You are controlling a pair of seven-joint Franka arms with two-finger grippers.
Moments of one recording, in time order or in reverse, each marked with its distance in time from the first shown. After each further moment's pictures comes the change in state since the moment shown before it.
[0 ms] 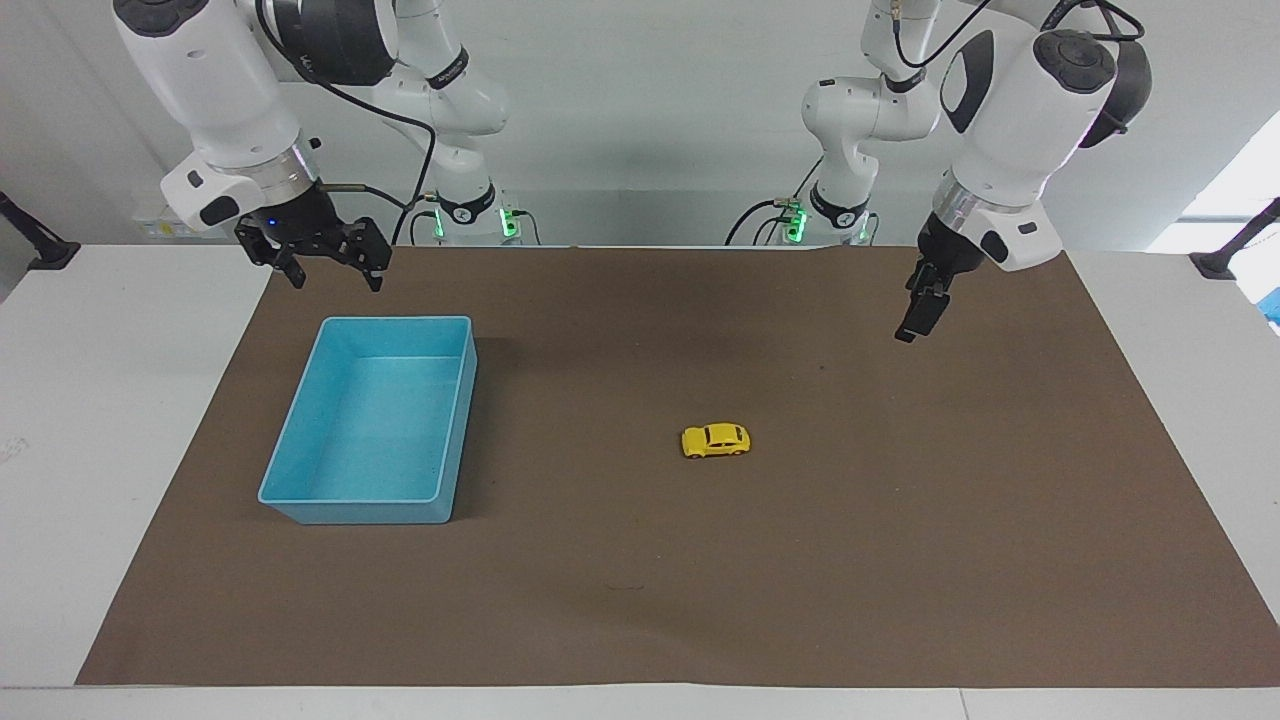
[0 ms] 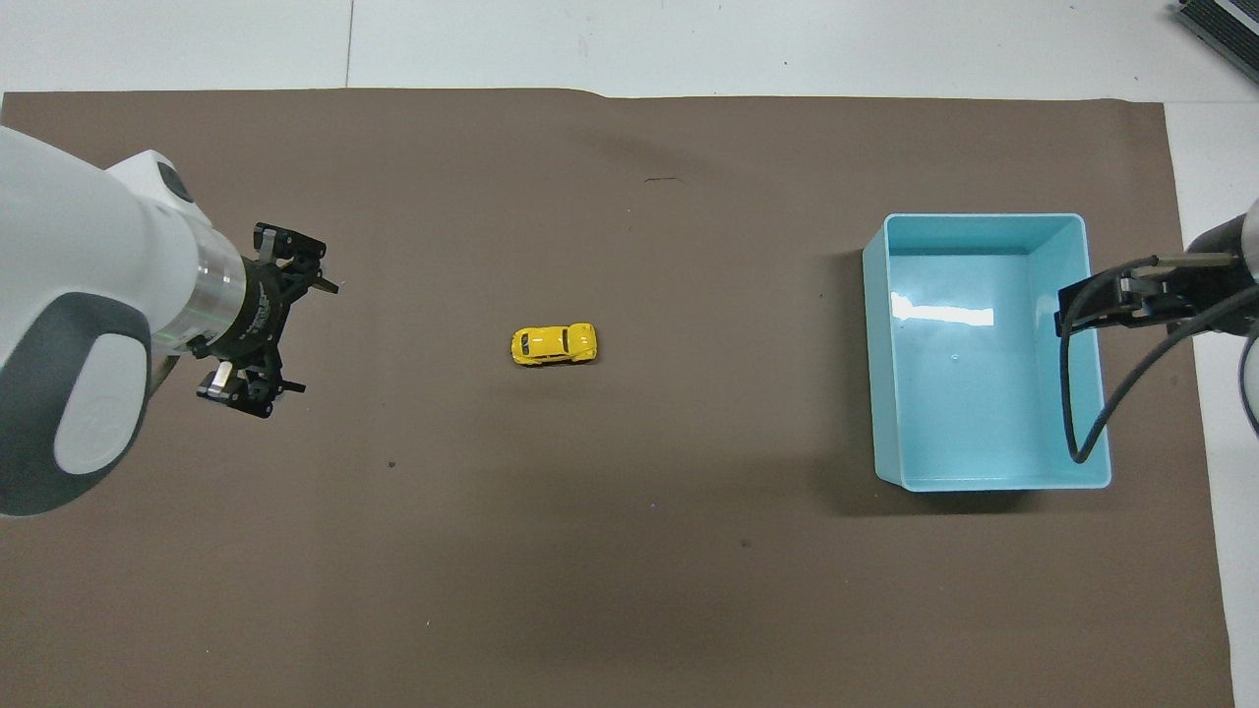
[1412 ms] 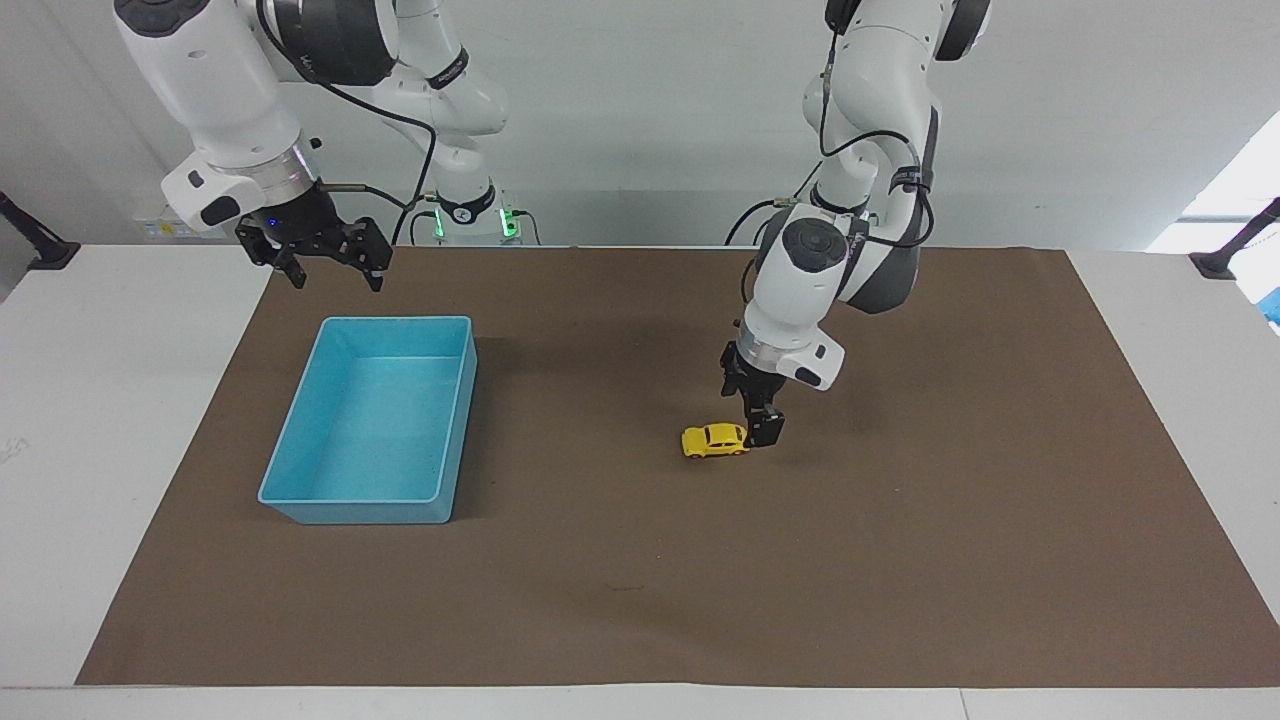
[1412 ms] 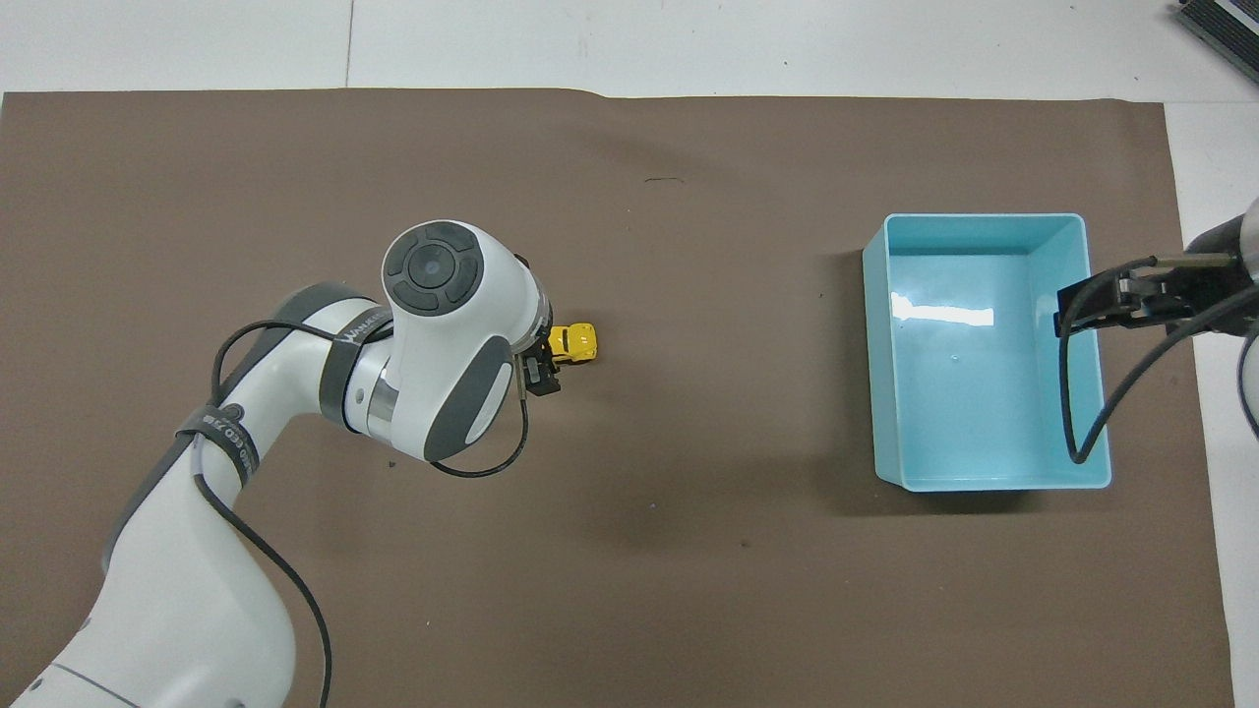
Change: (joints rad) left arm -0.263 0.357 -0.002 -0.024 0.000 0.471 -0.715; right arm 0.000 0.000 0.001 -0.001 0.000 -0.001 0.000
